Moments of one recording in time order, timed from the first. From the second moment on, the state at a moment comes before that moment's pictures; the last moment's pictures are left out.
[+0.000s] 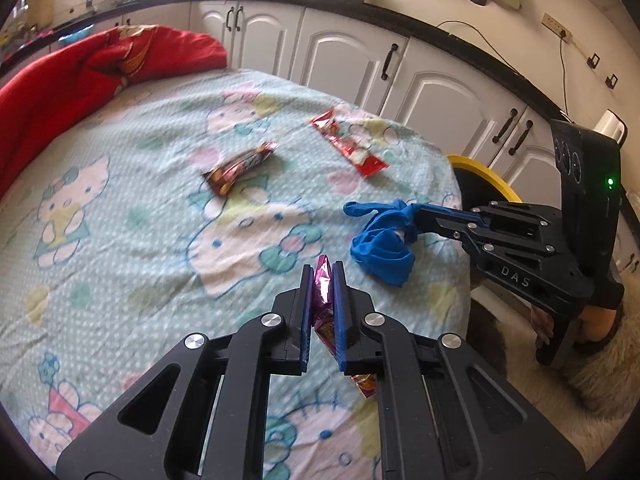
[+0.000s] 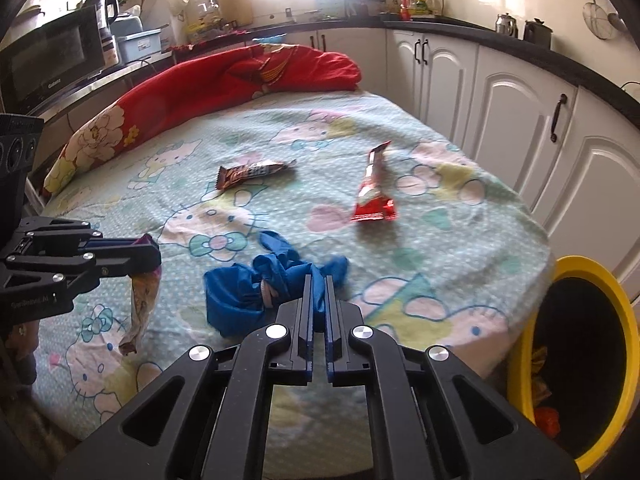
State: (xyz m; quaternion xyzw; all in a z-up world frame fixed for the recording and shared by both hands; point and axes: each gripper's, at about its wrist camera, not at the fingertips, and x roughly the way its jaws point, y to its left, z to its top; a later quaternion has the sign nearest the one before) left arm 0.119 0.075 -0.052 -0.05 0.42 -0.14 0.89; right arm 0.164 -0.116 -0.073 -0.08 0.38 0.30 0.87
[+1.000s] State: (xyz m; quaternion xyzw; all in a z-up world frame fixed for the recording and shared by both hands) left arm 0.174 -0.048 -0.012 -0.01 0.37 -0.22 0.90; right arm 0.166 -0.246 -0.034 -0.04 0.35 0.20 0.91
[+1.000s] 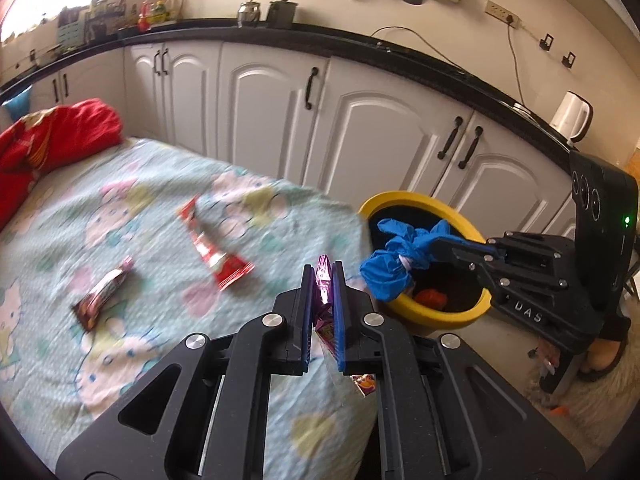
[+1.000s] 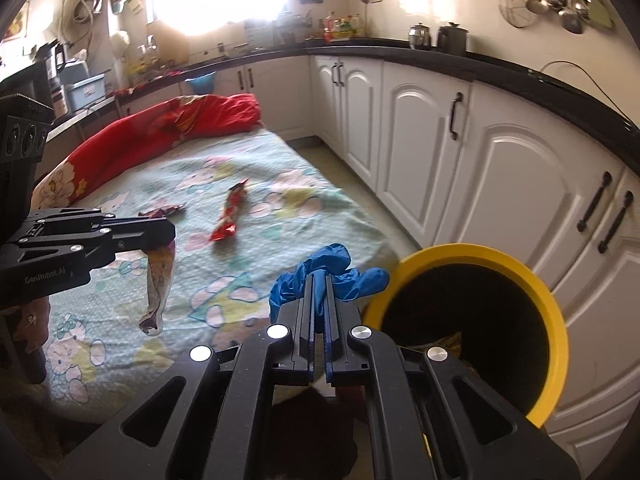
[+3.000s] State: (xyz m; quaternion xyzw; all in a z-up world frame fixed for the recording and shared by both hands) left arm 0.279 -0.228 -0.082 0.03 0.42 -0.30 0.85; right arm 0.183 -0.406 -0.105 0.05 0.42 0.02 0.91
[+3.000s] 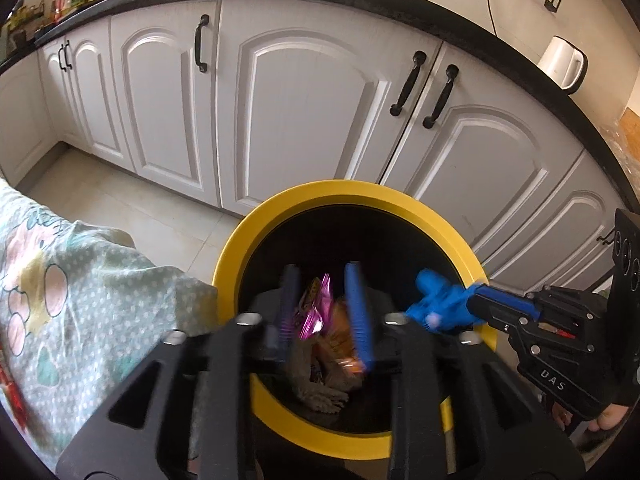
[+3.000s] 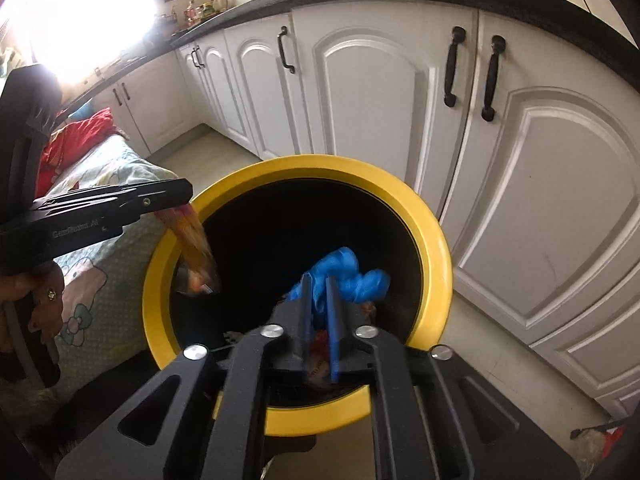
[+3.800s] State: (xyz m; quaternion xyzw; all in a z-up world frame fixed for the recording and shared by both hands) left arm 0.257 -0.180 -0.044 0.01 0.37 -0.26 0.89; right arm 0.170 -0.394 -0.073 0.05 0.37 0.00 0.93
